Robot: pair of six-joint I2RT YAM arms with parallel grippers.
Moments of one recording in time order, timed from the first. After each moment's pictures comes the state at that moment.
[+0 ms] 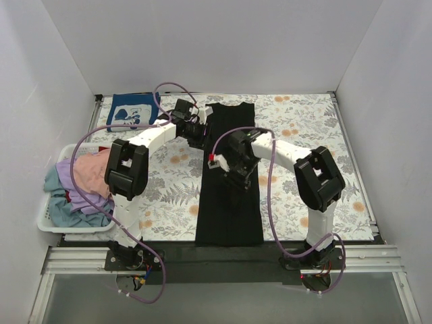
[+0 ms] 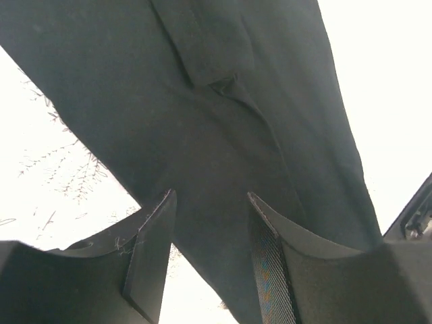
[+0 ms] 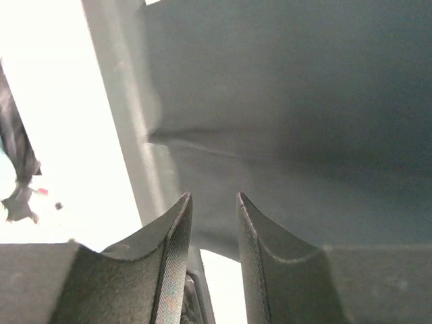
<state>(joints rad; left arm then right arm) -0.38 2.06 1.59 -0.53 0.56 -0.10 0.73 1.94 1.39 -1.14 -0.83 -0.61</state>
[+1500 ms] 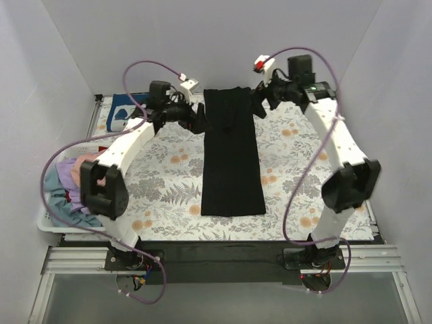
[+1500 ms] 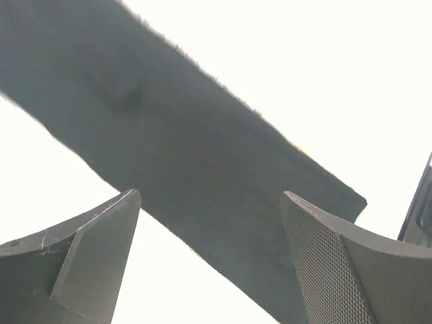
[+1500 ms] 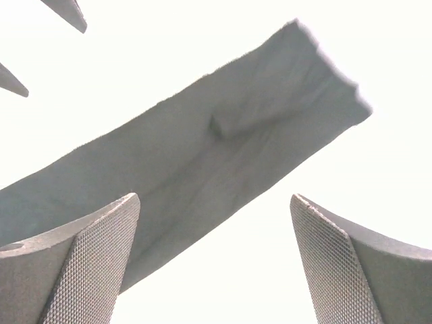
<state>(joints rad) -0.31 1.85 1.58 -0.39 0.68 0.03 0.29 1.89 1.93 -0.74 -0.56 -0.46</state>
